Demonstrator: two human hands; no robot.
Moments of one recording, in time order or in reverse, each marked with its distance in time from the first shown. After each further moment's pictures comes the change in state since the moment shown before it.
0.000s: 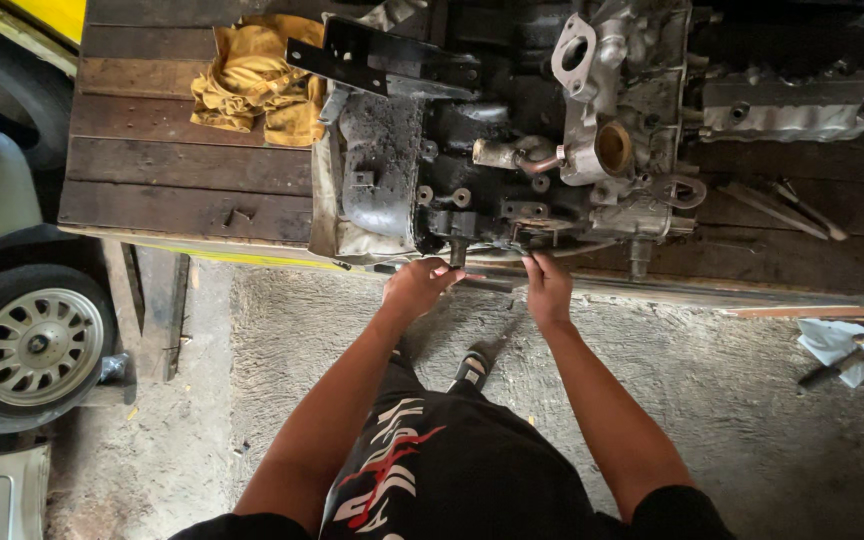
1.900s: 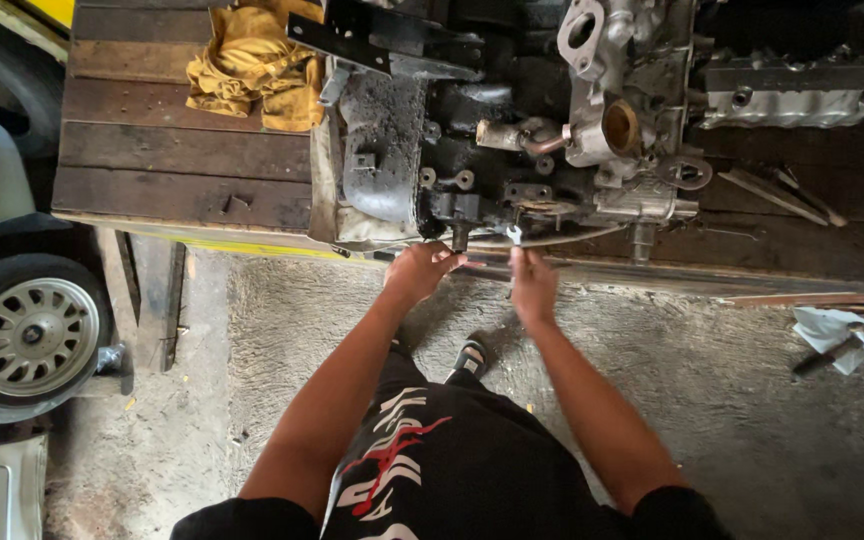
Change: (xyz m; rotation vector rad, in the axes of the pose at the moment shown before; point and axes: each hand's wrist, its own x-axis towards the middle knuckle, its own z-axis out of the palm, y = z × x) left_hand 0.010 -0.010 0.008 0.009 -0.005 0.055; right_hand -0.022 -0.028 0.019 -0.061 -0.055 0.254
